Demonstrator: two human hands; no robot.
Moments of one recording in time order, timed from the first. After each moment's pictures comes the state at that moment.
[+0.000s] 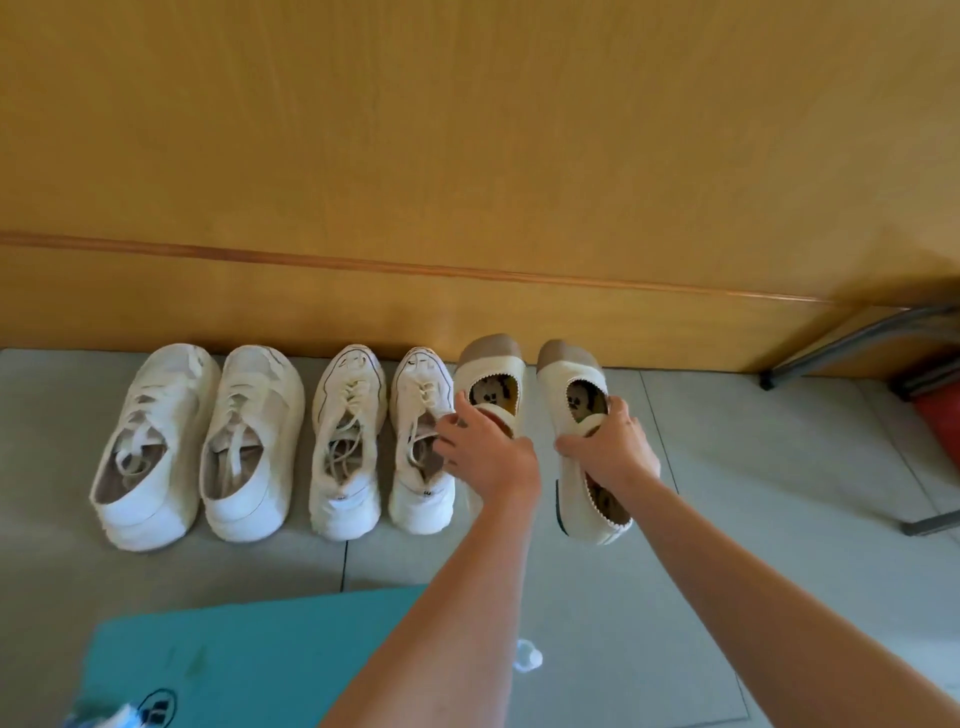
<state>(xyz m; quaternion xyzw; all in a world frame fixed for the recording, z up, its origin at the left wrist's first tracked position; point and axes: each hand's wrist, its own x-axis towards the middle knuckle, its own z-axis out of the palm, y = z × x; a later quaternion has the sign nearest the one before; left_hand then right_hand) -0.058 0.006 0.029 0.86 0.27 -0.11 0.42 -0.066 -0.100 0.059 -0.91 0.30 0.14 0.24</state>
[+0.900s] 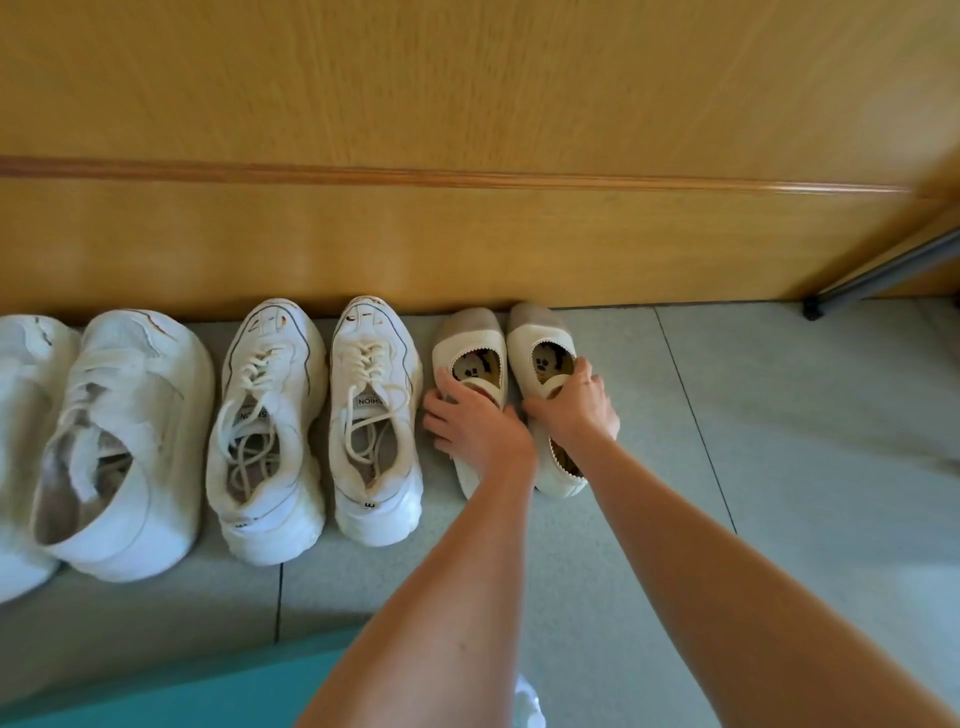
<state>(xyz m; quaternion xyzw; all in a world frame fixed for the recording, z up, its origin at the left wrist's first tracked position) -0.012 -0.049 -0.088 0.88 0.30 -0.12 0.35 -0.004 -0.123 -0.077 -0.90 0.33 0.15 0.22</state>
